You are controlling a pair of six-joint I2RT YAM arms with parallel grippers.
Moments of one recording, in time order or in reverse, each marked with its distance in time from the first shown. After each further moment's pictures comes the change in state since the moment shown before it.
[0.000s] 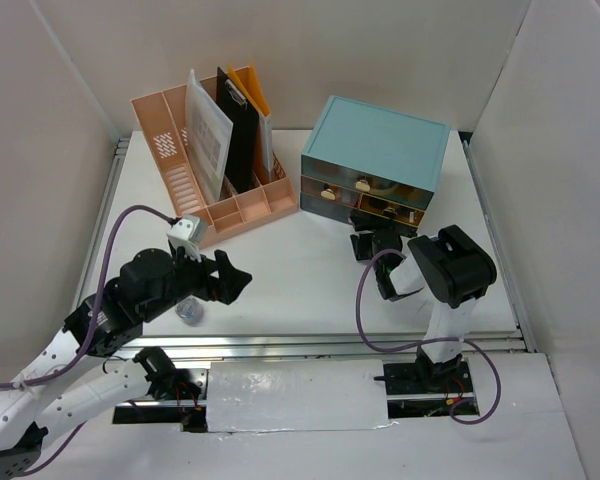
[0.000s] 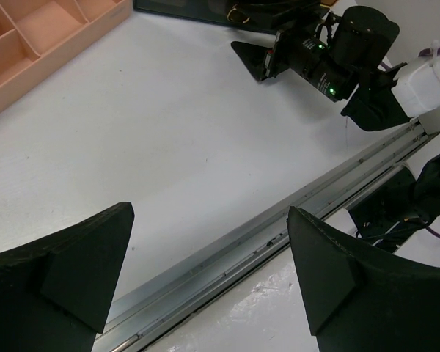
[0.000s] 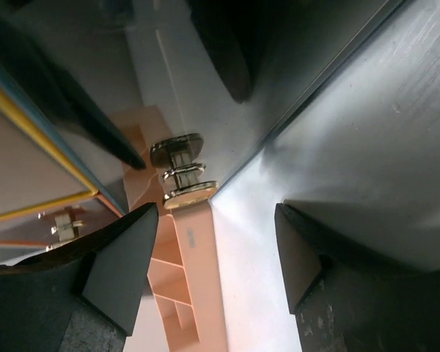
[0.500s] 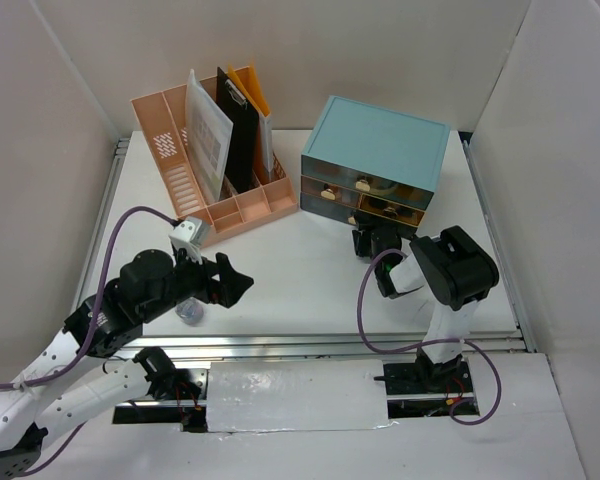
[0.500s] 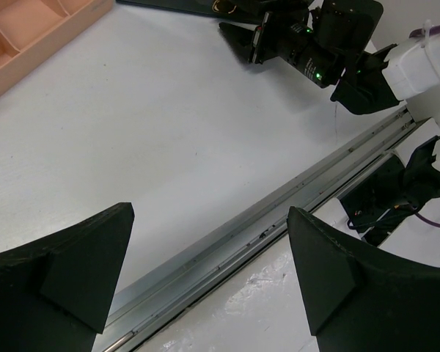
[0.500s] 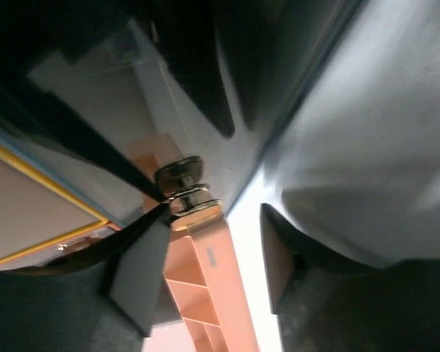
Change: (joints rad) left arm 0.000 -0.007 -0.008 0.001 0.047 0.003; right arm -0.002 -0.024 0.030 -0.115 0.055 0.138
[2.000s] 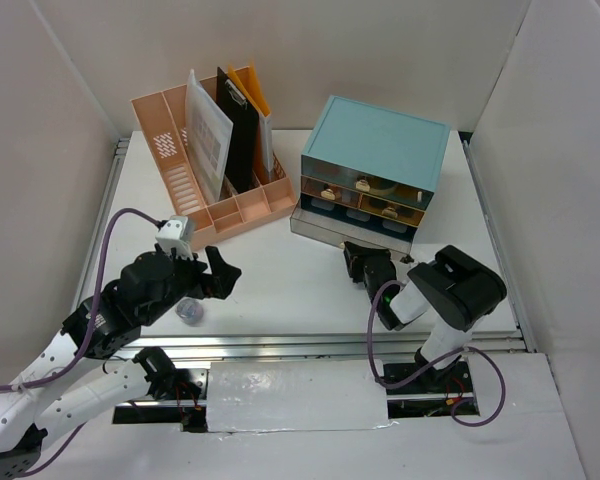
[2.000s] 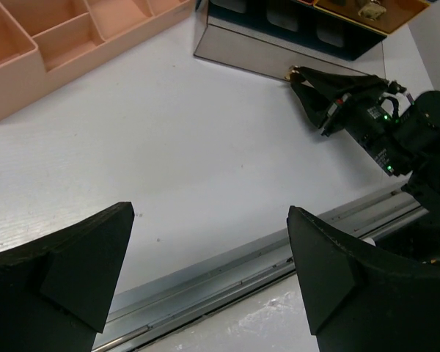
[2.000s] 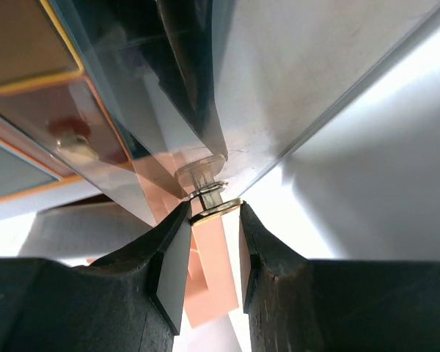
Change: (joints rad) left arm 0.000 -0.011 -0.001 -0.057 -0.187 -0.064; right arm 0.208 -0.127 -0.227 0.140 0.109 0.027
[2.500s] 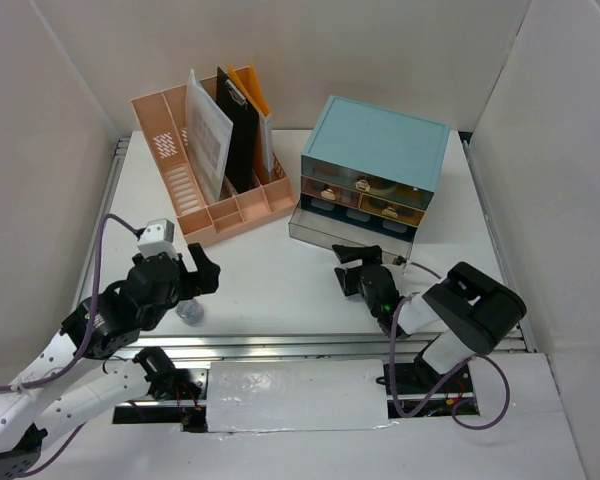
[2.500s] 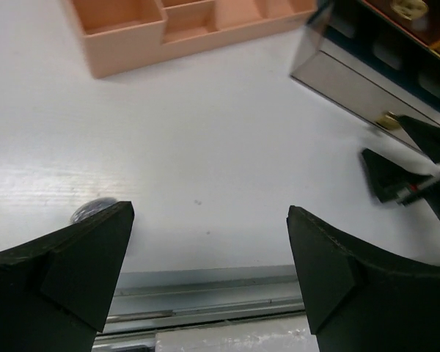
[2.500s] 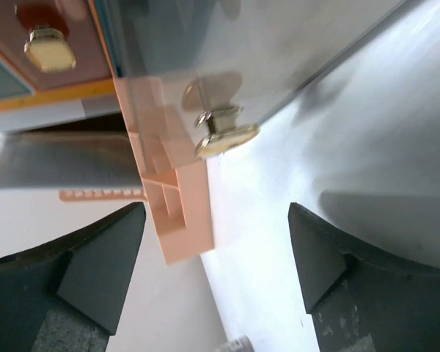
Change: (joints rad) left arm 0.000 -0.004 0.002 -0.151 -0.242 -0.162; right arm 0.119 -0.151 -0.060 -0.090 -0.014 -0.064
